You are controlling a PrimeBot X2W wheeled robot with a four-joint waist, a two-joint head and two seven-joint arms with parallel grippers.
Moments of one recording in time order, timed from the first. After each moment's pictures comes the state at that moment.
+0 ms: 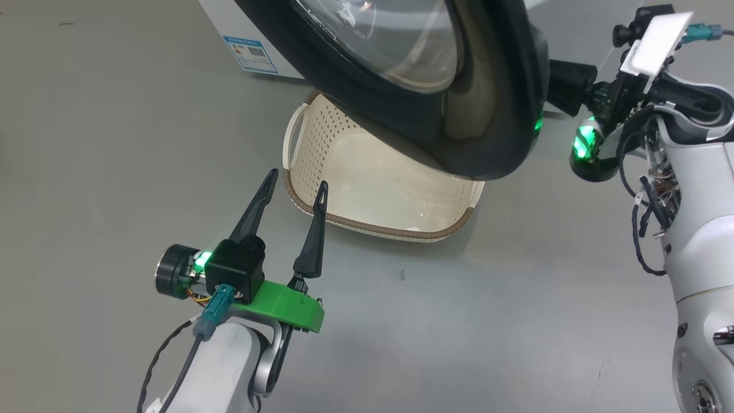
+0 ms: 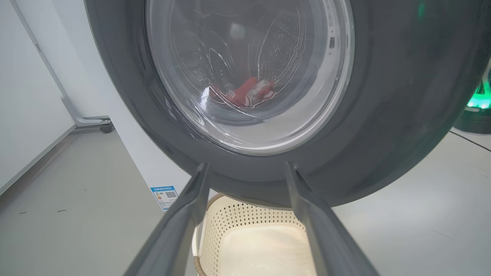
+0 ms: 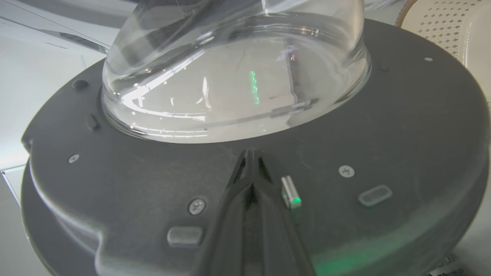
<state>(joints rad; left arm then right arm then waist) -0.34 0.03 -0.48 0.18 -0.33 0.12 -0.25 -0.94 -0.13 0.04 0.73 1.61 0.07 1.05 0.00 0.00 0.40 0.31</state>
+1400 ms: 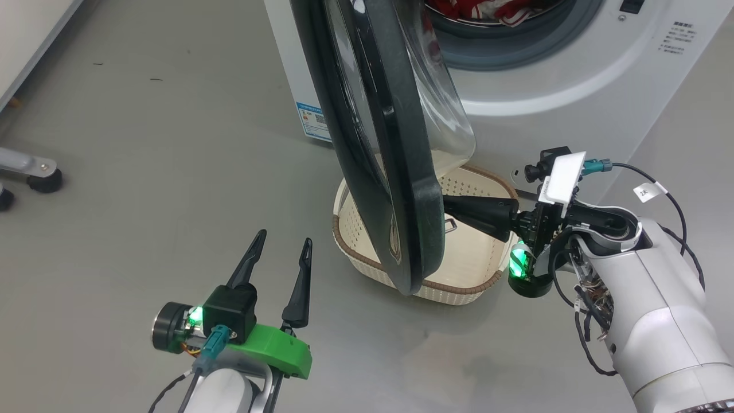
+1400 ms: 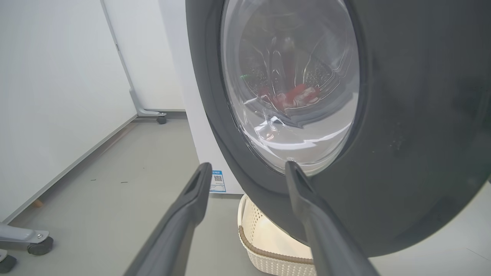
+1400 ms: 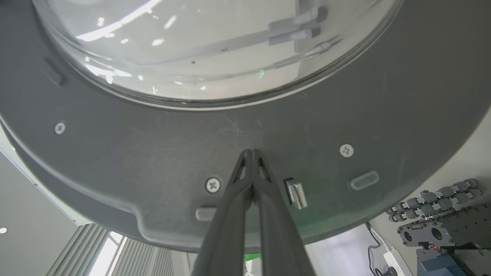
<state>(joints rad) -0.21 0.03 -0.45 0.24 -0.34 0.12 -0.25 -0.67 -0.07 0.21 0.73 1.77 0.11 1.05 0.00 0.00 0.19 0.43</state>
